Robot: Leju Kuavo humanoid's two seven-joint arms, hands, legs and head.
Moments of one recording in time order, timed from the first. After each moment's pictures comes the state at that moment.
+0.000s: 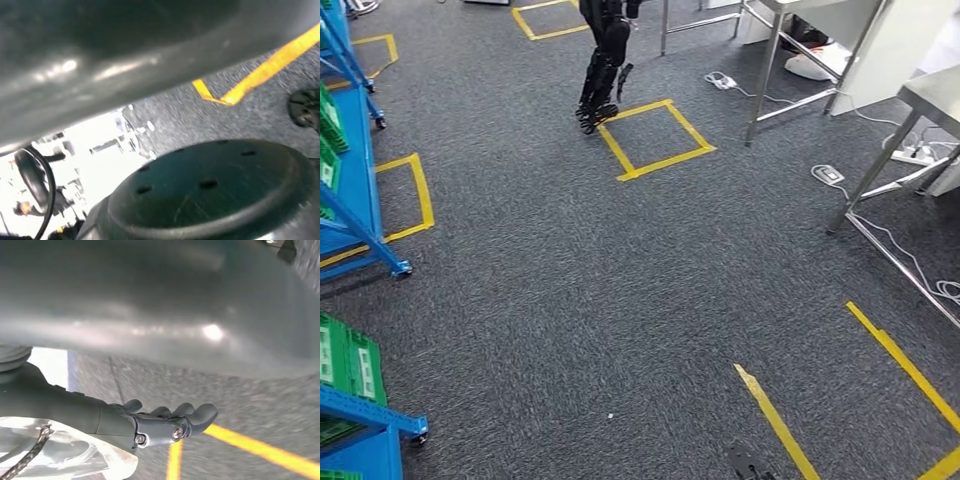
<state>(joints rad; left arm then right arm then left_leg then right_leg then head) -0.08 -0.17 0.97 -0.19 -1.03 0.02 0.19 -0.13 -0.01 0.13 -0.22 0.58 -0.22 0.11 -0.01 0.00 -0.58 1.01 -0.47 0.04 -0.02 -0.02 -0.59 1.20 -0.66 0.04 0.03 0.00</state>
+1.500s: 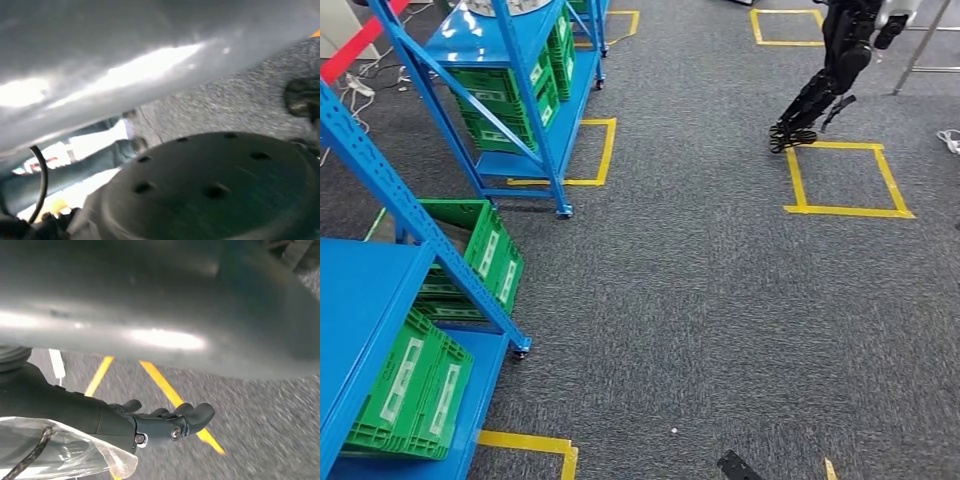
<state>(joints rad) -0.08 -0.17 1.03 -0.19 -1.00 0.03 0.18 -0.09 0.02 0.17 -0.22 0.61 -0.26 0.07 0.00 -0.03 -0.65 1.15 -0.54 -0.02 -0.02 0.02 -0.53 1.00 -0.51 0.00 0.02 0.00</state>
